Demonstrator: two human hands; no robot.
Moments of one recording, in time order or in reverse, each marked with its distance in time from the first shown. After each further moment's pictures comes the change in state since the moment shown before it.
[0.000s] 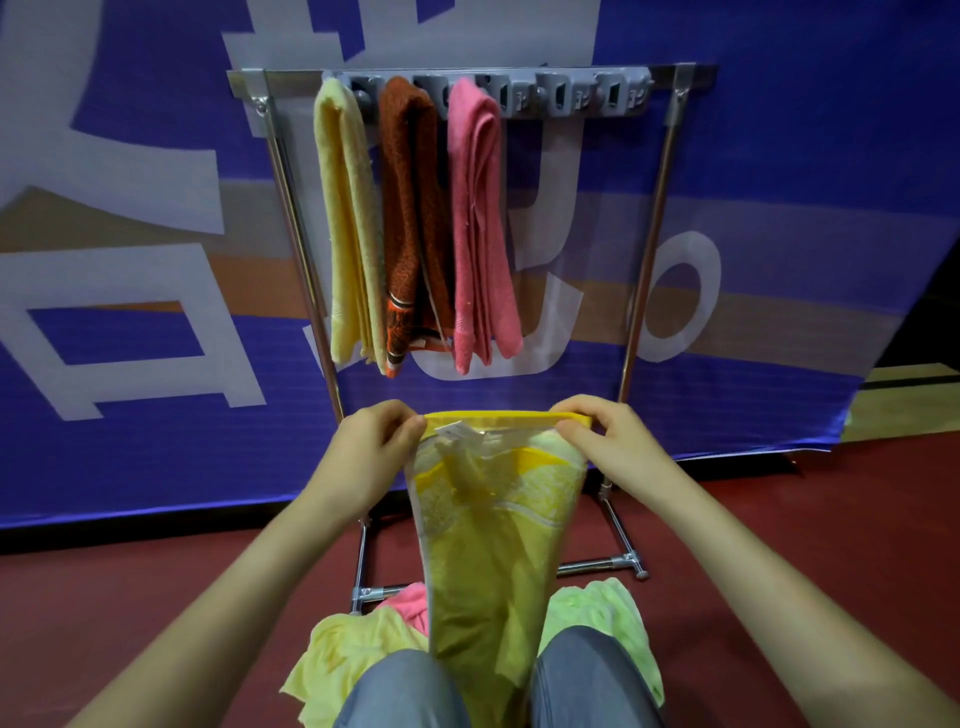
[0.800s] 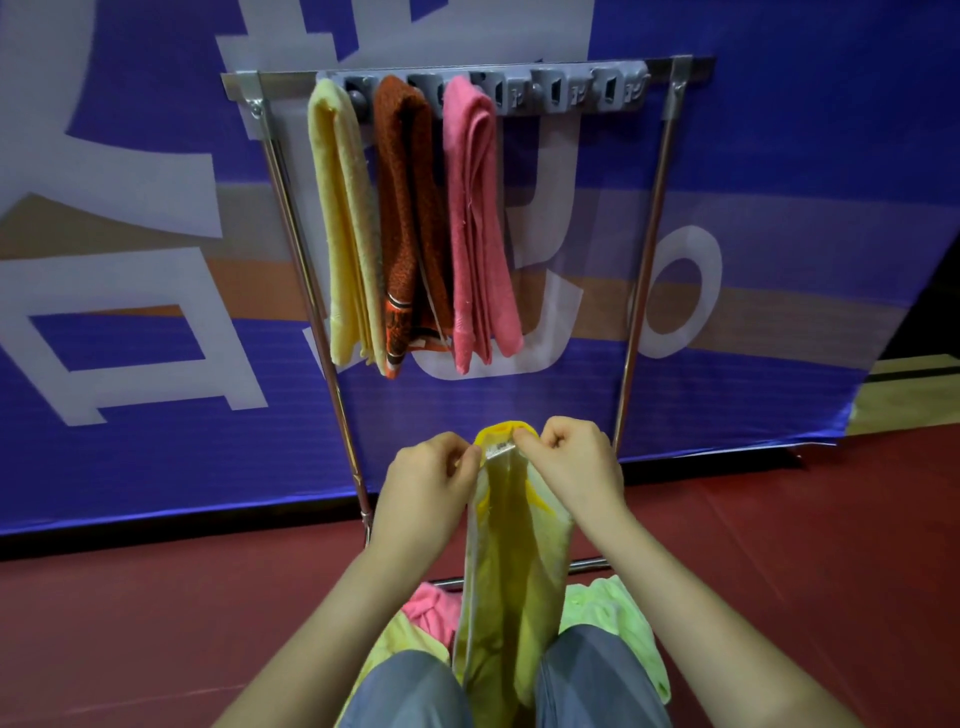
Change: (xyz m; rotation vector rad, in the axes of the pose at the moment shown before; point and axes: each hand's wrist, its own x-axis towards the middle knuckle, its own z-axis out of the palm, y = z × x) left_hand -0.017 0.015 0.050 0.033 0.141 -0.003; right_hand -0.005 -0.002 0.048 -0.203 0.323 0.169
